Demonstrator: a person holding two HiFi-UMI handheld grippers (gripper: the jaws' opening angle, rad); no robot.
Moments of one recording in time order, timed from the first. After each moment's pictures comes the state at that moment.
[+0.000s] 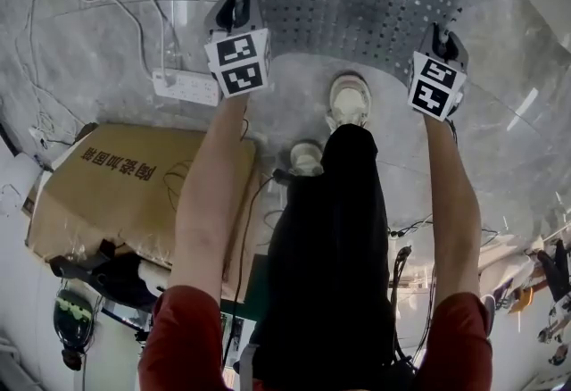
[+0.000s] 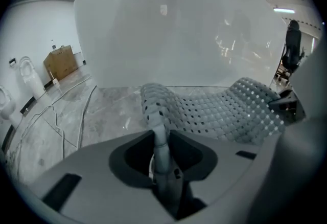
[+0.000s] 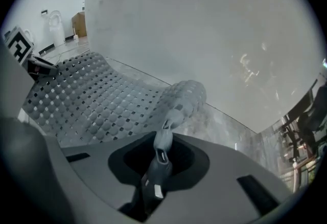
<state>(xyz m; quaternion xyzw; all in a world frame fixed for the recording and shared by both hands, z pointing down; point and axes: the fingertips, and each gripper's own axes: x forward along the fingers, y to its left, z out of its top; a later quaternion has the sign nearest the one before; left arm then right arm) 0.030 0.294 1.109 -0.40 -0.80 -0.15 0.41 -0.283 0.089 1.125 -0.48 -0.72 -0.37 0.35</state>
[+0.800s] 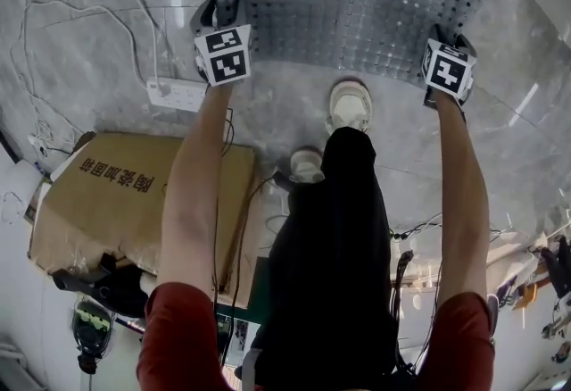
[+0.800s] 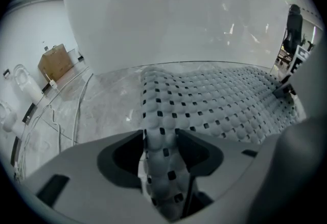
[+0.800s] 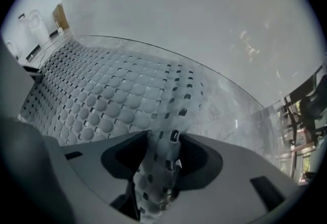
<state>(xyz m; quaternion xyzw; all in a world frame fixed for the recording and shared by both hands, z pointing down) 0.069 0.306 1.183 -0.38 -0.77 -0.14 0.49 -0.318 0.052 1.208 -0.42 -0.68 -0.39 0.45</state>
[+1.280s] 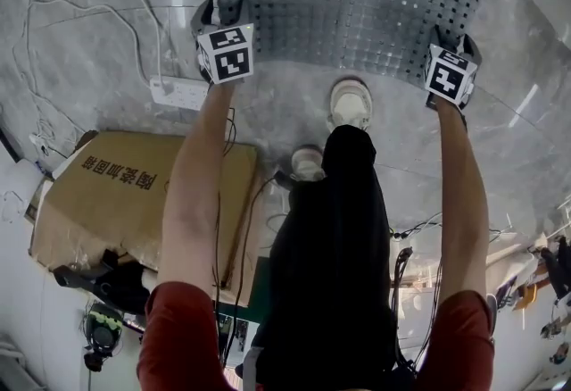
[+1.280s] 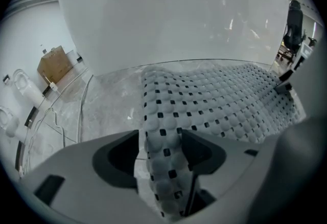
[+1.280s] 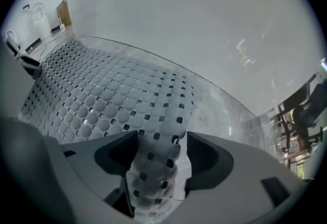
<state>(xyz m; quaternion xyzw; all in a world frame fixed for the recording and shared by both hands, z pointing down) 0.074 0.306 1.178 -0.38 -0.76 -0.14 0.51 -0.326 0.051 1.189 -0.42 -0.70 -0.40 0.41</state>
